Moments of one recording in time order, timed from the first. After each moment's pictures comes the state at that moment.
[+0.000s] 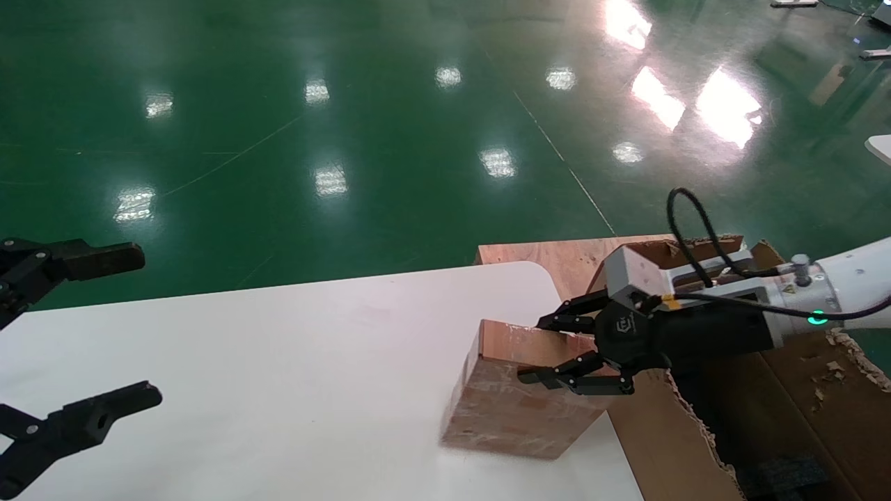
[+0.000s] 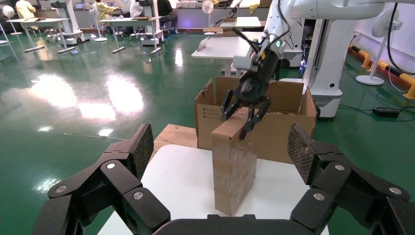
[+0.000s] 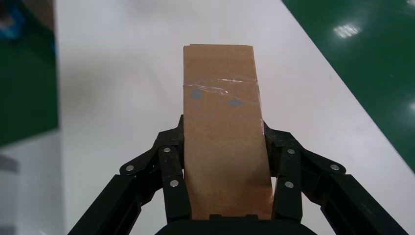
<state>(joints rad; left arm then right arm) -1.08 0.57 0.37 -1.23 0.65 1.44 -0.13 1.58 -0.49 -1.11 0.65 -0.85 -1.58 -0.14</state>
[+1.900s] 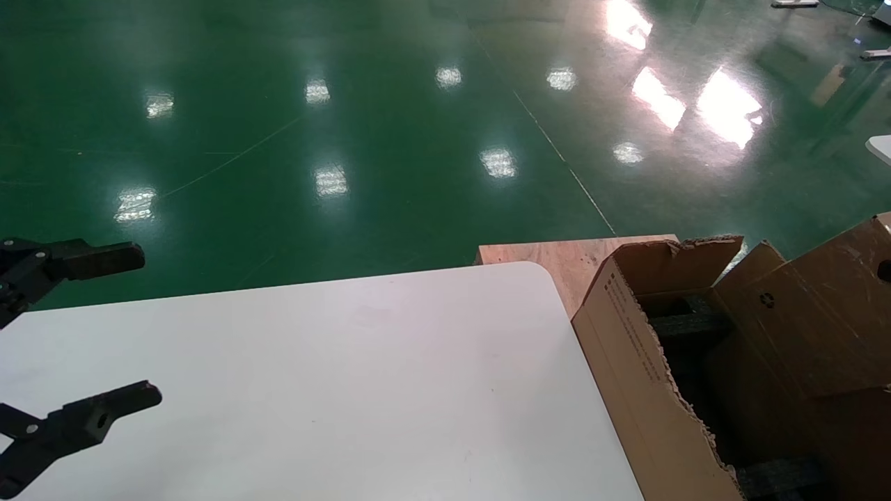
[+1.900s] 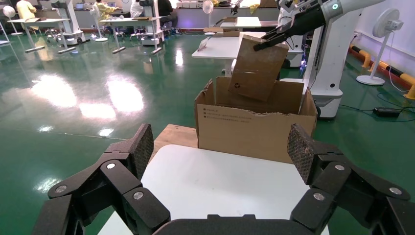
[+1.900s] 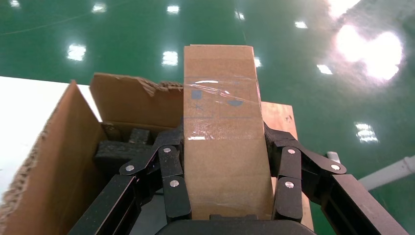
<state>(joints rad) -1.08 0.57 0.37 -1.23 0.64 1.44 -0.13 2.23 0.31 -1.80 0.96 -0.66 -0.93 0.19</state>
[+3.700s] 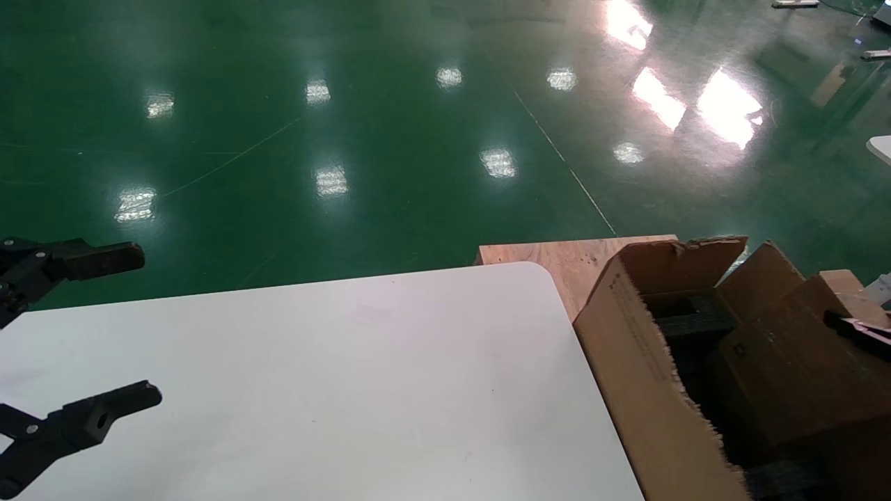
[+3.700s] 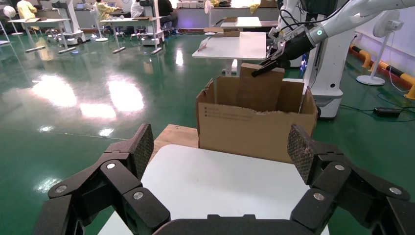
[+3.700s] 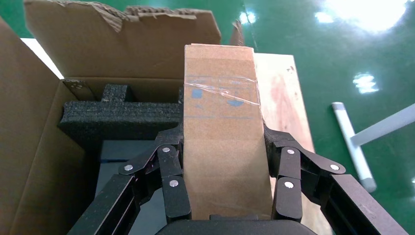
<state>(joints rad) -1.08 0.57 0.37 -1.23 0.64 1.44 -0.13 2.49 0.19 -2.45 0.83 -0.39 -0.73 0.08</state>
